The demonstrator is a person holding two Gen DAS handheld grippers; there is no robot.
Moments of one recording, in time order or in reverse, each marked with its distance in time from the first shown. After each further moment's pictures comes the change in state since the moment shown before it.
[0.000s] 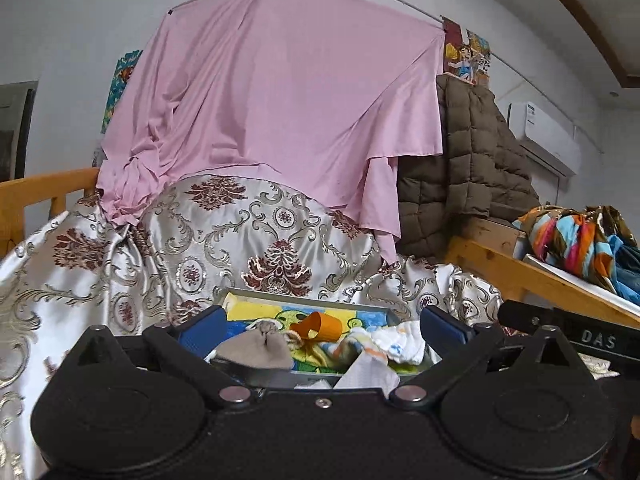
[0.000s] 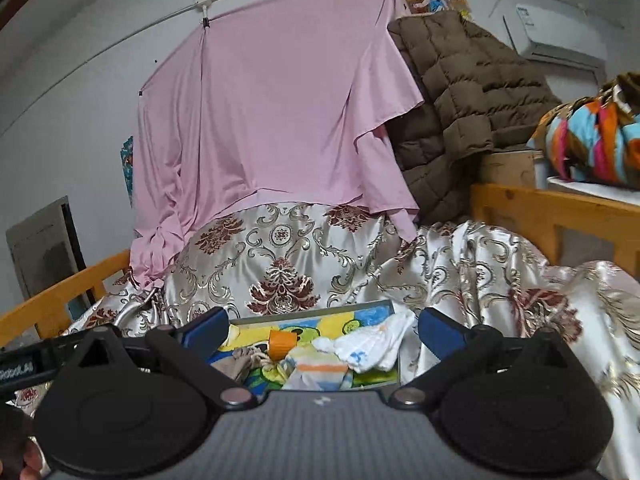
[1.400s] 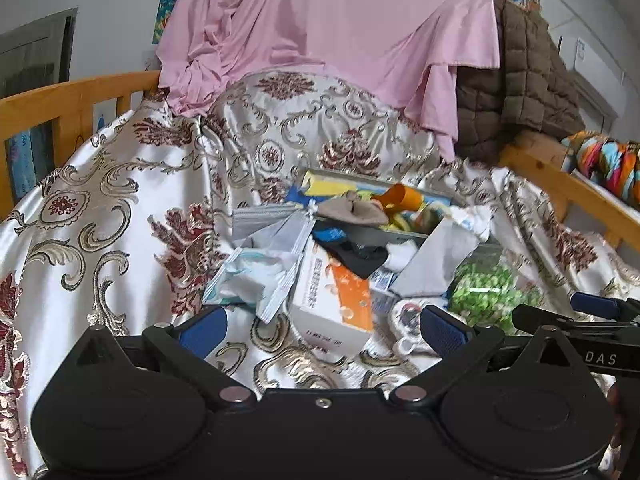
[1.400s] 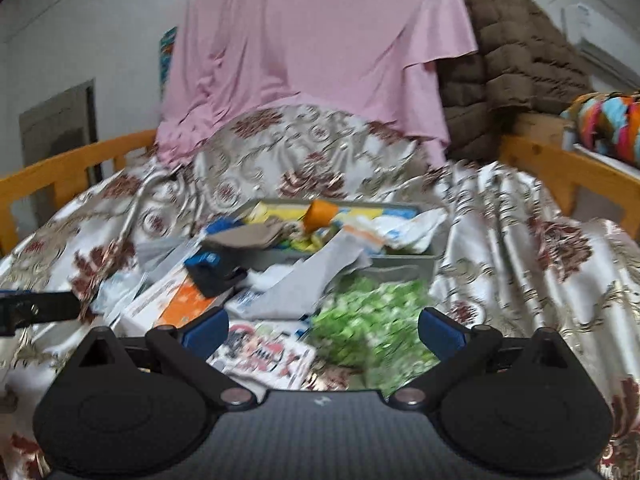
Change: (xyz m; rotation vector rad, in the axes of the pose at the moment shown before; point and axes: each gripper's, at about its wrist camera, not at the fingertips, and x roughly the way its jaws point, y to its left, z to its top) left arm -0.044 0.079 -0.063 -0.037 0.306 0.121; right arm -0.025 0.071 -0.092 -0.223 0.250 0.014
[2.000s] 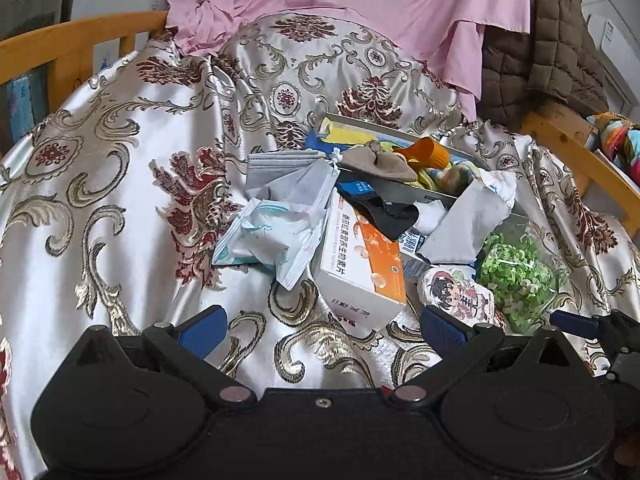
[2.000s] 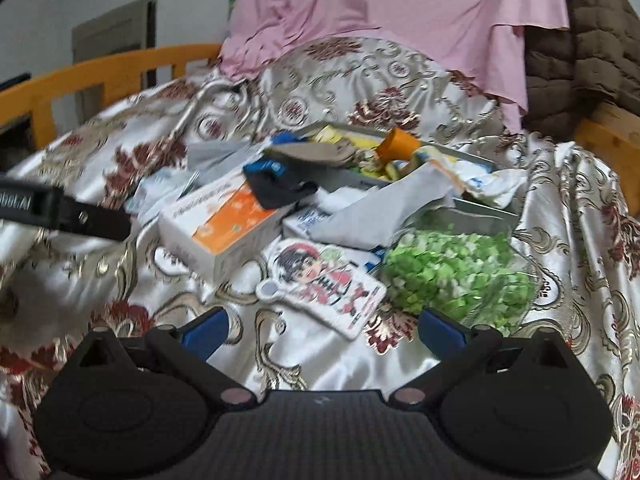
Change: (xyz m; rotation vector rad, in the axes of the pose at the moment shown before) left arm 0.038 0.021 0.005 -0.057 0.160 -0.004; right arm 0.038 0.041 -0.027 -0.199 0.183 0.109
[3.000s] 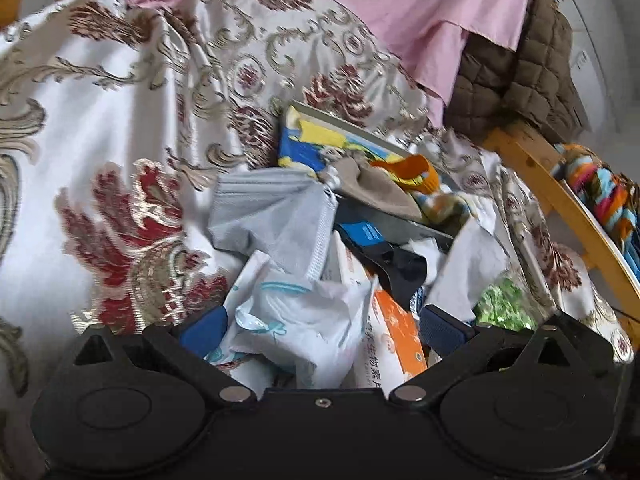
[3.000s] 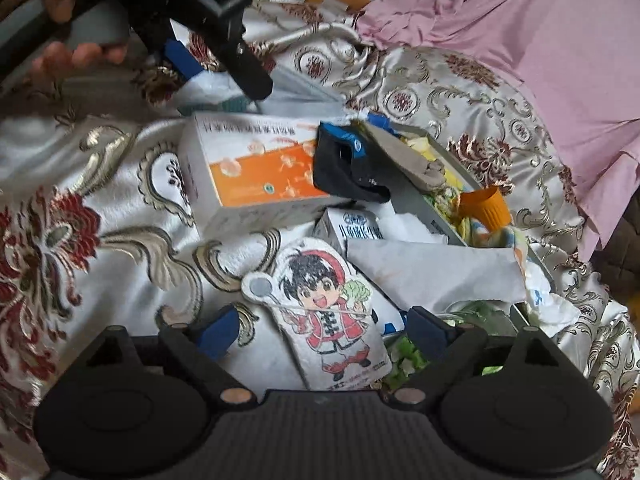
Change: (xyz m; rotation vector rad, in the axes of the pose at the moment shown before) left arm 0.100 0.059 0.059 -0.075 0.075 -0.291; right arm 0.077 0.016 0.019 -0.583 0.070 0.051
